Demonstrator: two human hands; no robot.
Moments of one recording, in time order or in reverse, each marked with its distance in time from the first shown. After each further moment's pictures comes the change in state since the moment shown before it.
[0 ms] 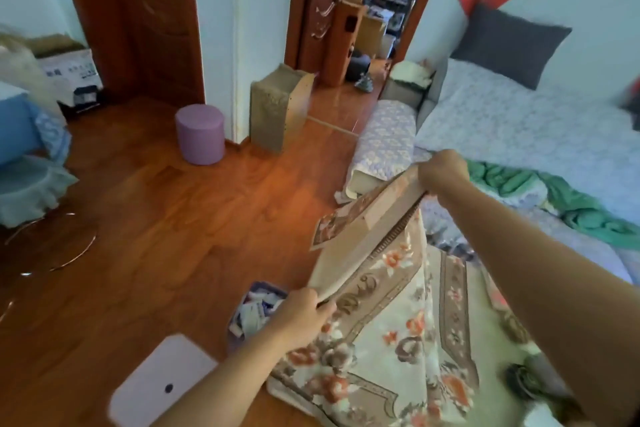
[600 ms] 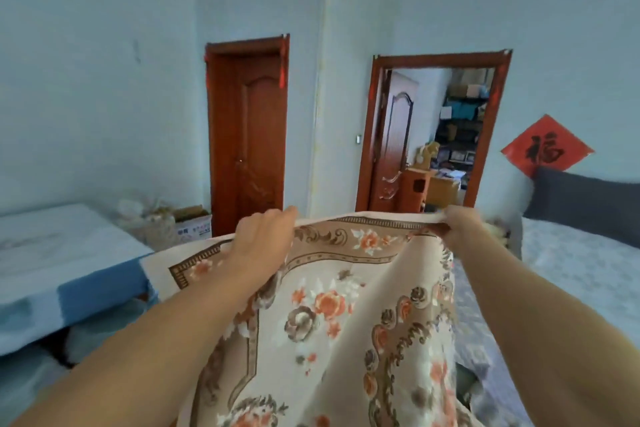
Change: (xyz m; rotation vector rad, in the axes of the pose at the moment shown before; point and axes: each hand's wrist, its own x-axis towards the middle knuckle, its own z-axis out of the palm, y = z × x) left_hand 0.011 0.257 -0.277 0.972 1.063 0.031; right_hand 0.170 -0.135 -0.114 1.281 -0.321 0.032
